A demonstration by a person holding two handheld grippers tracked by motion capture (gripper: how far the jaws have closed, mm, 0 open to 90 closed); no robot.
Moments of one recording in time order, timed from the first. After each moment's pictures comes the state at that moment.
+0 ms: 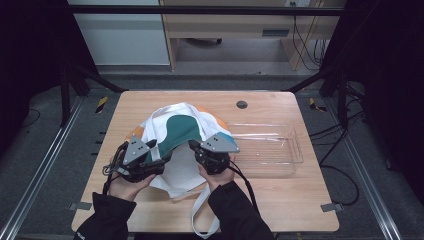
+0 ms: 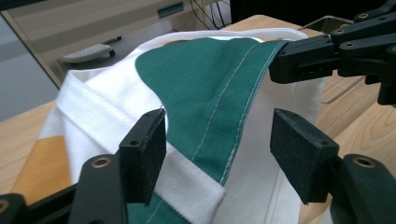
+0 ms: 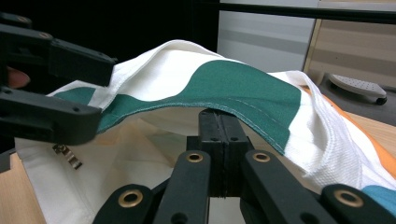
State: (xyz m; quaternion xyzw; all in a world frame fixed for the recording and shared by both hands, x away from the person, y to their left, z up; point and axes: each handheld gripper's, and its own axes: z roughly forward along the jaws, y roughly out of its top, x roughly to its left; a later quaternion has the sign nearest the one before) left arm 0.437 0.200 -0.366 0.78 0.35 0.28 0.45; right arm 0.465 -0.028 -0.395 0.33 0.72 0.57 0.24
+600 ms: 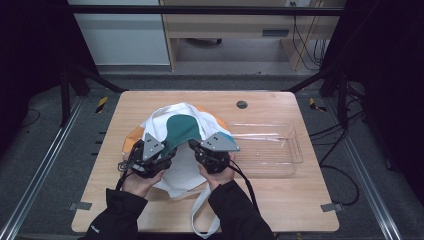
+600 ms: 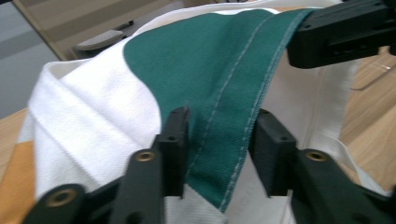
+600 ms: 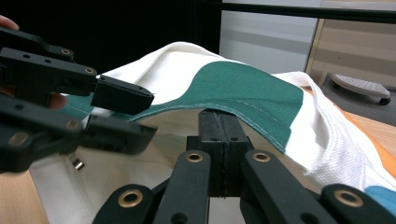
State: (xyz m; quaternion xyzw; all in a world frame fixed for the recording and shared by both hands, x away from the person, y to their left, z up) left arm 0.451 0.179 -0.378 0.79 0.36 0.30 0.40; right arm 0.466 -0.028 -0.394 0.33 0.72 0.57 0.24
